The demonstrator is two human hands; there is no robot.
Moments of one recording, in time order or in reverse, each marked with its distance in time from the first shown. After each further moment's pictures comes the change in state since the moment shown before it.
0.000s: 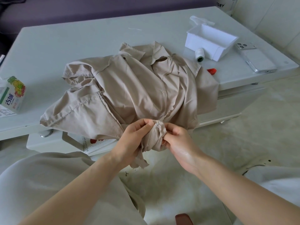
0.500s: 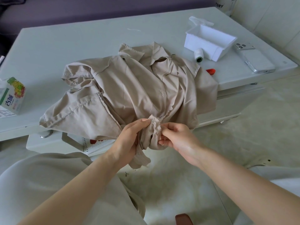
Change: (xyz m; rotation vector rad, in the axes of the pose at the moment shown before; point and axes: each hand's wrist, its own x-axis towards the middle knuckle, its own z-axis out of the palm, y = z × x) left_hand 0.004 0.001 -0.007 -0.023 0.019 -0.026; right_hand 0.009 -0.010 -0.007 -0.010 0.013 0.095
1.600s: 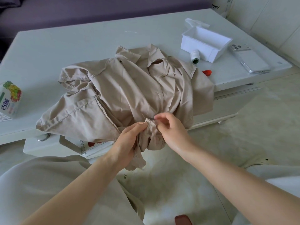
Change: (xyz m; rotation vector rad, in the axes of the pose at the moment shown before) left_hand -0.001 0.002 0.005 0.031 0.065 -0.022; right_hand 0.008 -0.007 0.007 -0.419 0.144 -0.251
